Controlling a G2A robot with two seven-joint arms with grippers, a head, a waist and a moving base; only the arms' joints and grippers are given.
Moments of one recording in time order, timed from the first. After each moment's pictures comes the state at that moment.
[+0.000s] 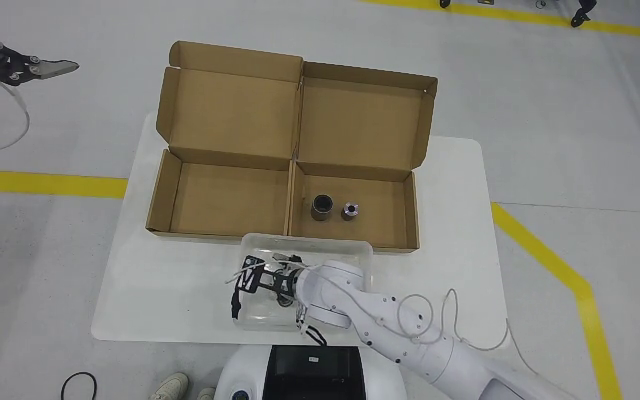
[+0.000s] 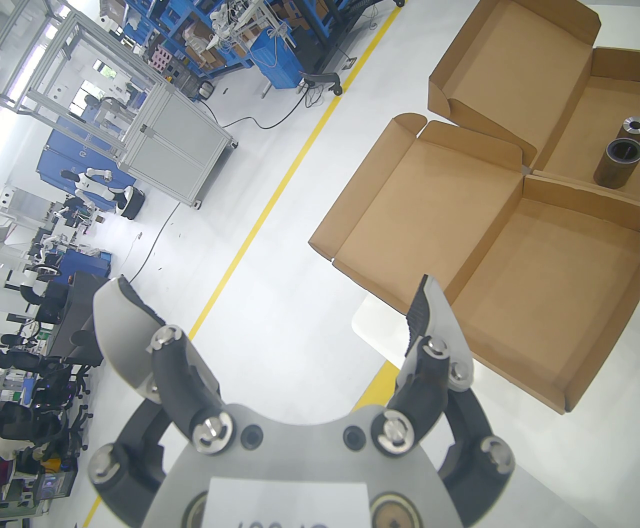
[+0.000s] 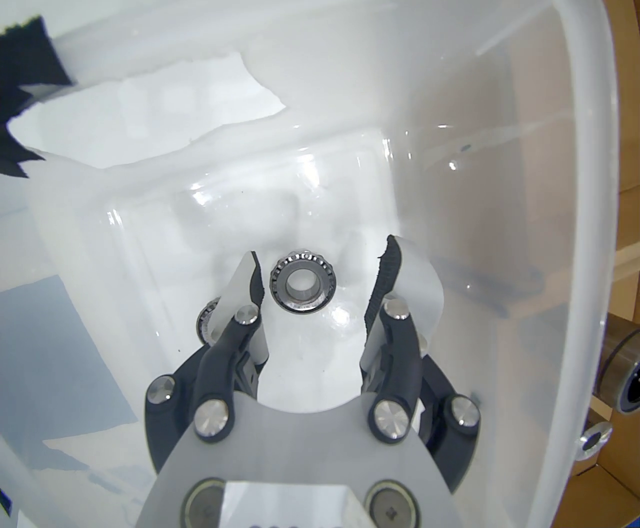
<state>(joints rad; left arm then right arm) 0.56 -0.16 -1.11 -1.50 0.89 -0.82 -0.11 -0.99 -1.45 0.47 -1.52 -1.33 -0.27 0.91</state>
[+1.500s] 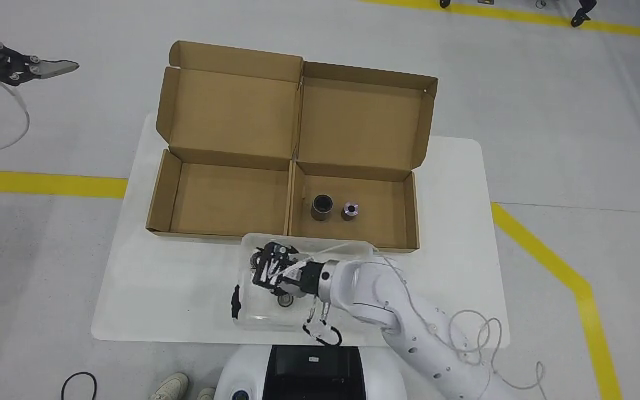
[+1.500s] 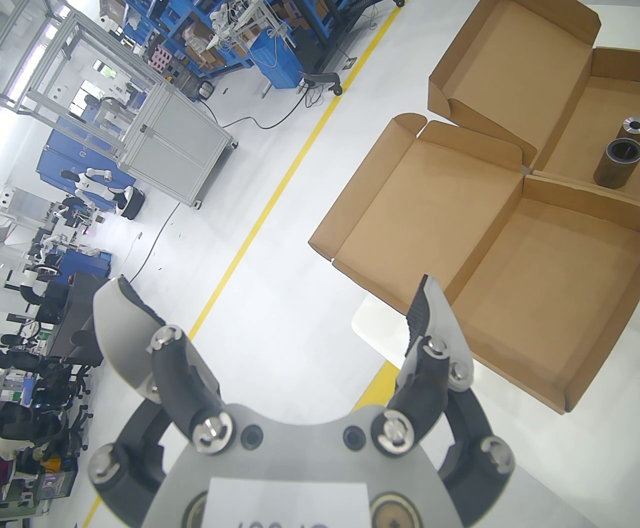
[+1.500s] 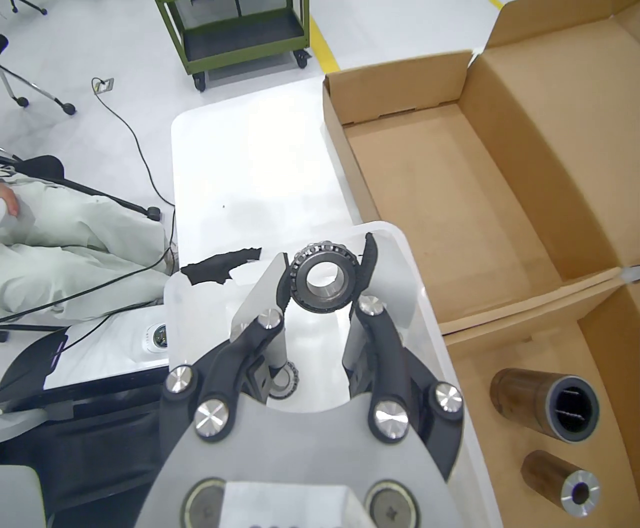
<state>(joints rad) 0.56 -0.16 -1.11 -1.50 0.89 -0.82 -0.11 -1.20 -1.37 0.78 -1.78 -1.23 -0.54 0.52</state>
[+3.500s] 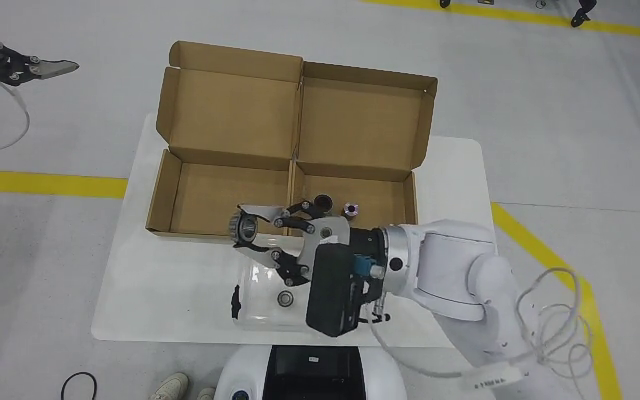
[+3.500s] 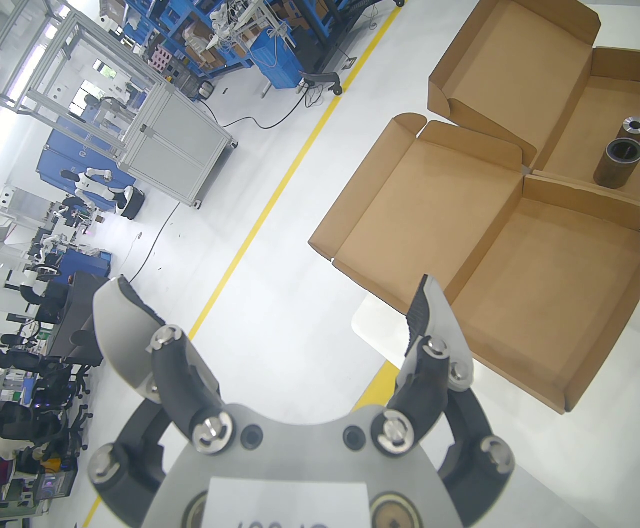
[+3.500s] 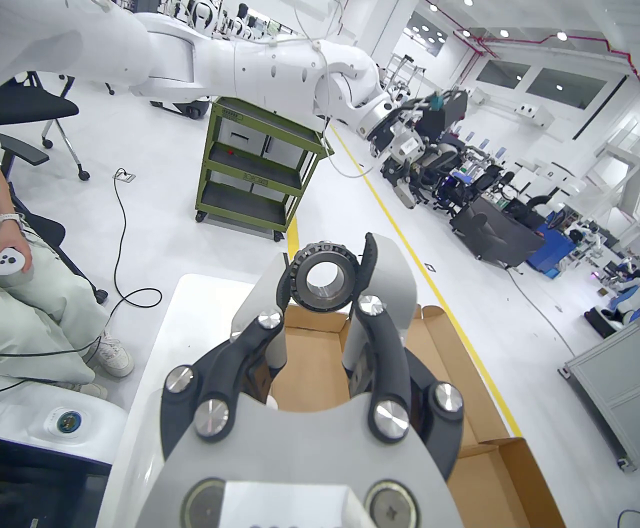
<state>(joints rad) 0.56 -0.16 -1.11 -1.50 0.89 -0.82 -0.11 -1.08 -1.32 0.98 -2.15 -1.12 -0.76 0.35</state>
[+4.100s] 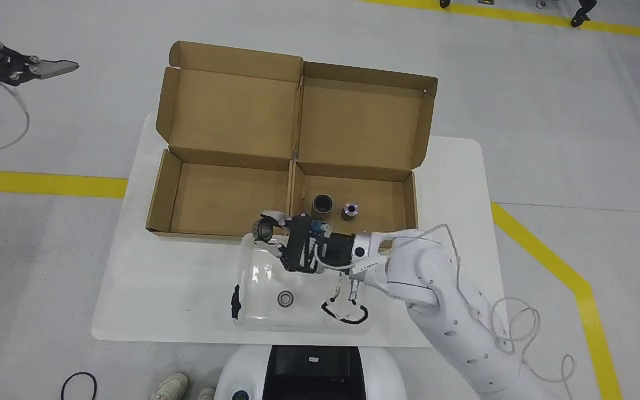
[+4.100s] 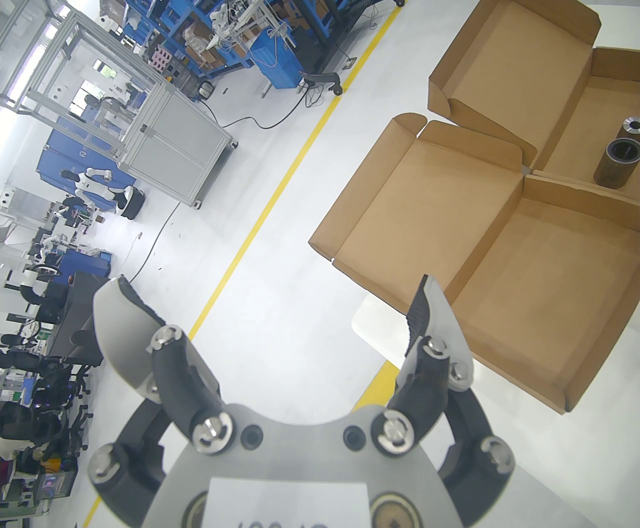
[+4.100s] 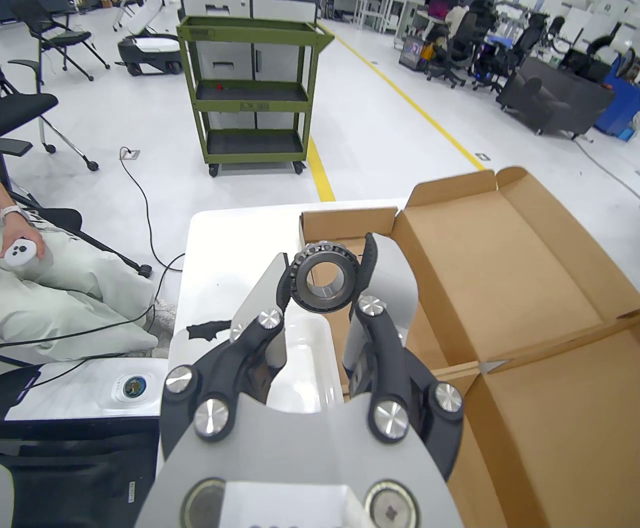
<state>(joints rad) 0.56 -0.16 -1.11 -1.50 0.89 -0.82 -0.11 -1.14 -1.32 0.89 -1.87 -1.14 -0.65 0.43</state>
